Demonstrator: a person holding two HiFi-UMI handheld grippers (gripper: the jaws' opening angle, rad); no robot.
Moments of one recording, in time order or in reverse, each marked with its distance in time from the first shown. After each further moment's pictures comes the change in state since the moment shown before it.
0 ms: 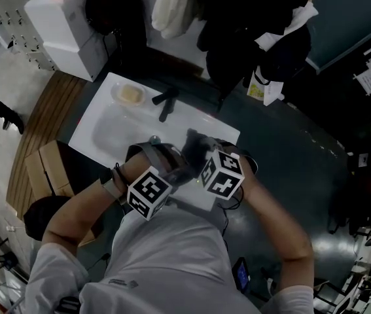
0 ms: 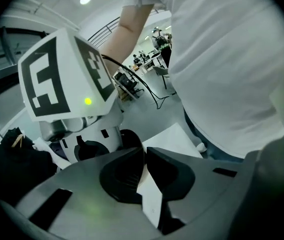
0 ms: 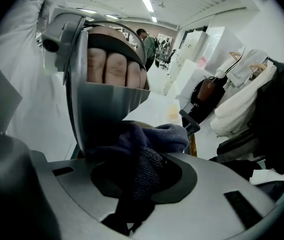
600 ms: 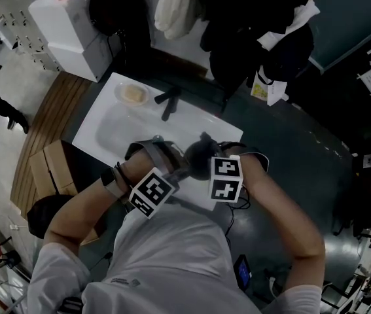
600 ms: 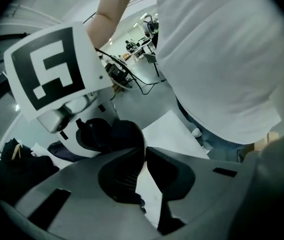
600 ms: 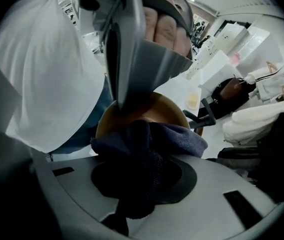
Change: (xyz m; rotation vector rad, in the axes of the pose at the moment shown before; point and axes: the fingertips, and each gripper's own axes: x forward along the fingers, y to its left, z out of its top) left arm 0.005 -0.012 -0.012 0.094 0.119 -0.045; right arm -0.008 0.024 -0.046 -0.302 0.268 0.099
